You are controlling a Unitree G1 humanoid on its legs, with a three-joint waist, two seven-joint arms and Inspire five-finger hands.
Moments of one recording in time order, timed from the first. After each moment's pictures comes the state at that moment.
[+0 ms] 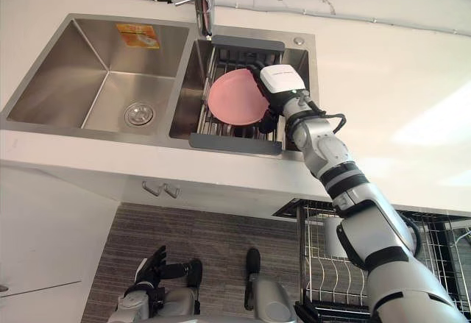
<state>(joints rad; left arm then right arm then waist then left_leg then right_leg) 0.01 0.09 0.03 1.01 -0.10 -0.14 0.08 -0.93 -0.53 0.49 0.62 -0.73 0.01 -0.01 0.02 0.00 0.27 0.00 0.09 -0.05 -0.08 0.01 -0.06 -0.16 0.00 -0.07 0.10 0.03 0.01</state>
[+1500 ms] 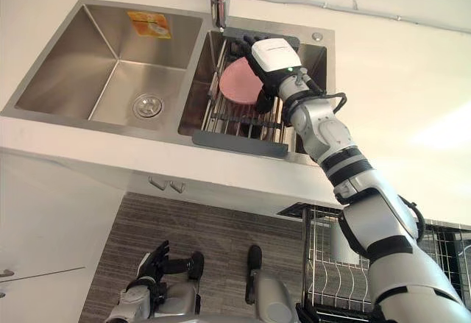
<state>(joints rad) -0.02 0.09 0.02 1.02 -0.10 -0.14 0.07 -1.00 -0.55 0.50 0.57 -0.72 -0.01 -0.01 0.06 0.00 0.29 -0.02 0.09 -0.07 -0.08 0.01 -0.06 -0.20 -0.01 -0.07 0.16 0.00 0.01</state>
